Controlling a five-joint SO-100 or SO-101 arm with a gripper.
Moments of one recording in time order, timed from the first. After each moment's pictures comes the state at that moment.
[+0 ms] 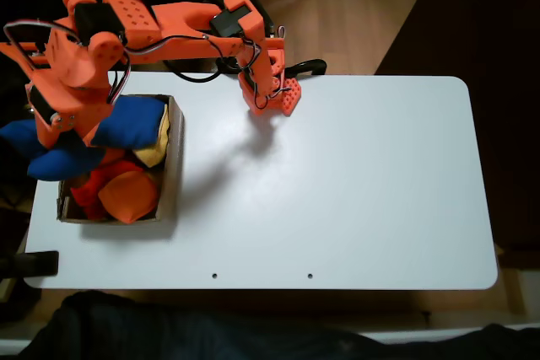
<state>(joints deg) 56.2 89.6 56.2 77.8 -10.5</state>
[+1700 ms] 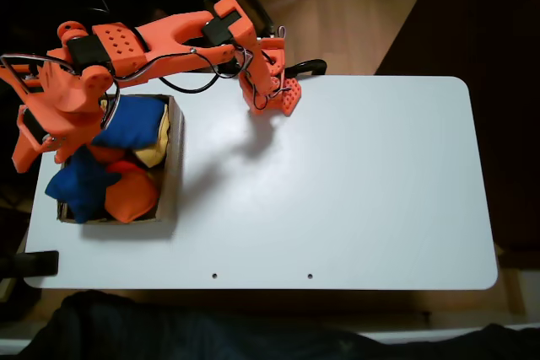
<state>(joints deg) 56.6 85.3 62.7 64.9 -11.2</state>
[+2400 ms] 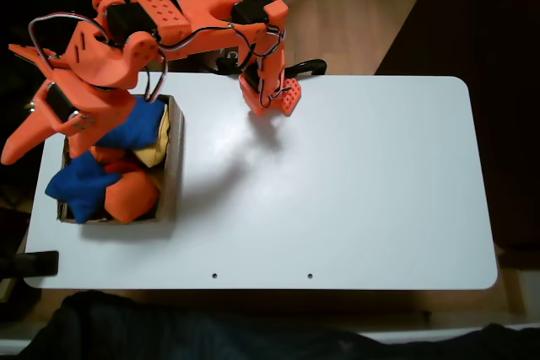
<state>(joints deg) 50.9 105.2 75.9 65.9 -6.3</state>
